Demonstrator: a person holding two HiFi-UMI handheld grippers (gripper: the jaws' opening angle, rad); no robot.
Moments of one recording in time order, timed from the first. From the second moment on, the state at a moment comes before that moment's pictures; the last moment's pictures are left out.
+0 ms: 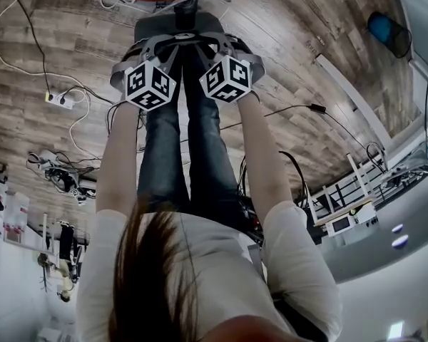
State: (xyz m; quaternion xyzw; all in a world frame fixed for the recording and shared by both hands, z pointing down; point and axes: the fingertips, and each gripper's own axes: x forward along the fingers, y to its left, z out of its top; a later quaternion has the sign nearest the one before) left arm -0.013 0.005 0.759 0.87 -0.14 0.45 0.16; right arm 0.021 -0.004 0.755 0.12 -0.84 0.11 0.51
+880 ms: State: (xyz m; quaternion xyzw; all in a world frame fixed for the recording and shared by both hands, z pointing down) left arm -0.011 -0.015 0.771 0.87 -0.15 0.45 0.14; right arm 0.024 -0.023 0.766 0.14 -0.84 0.11 0.51
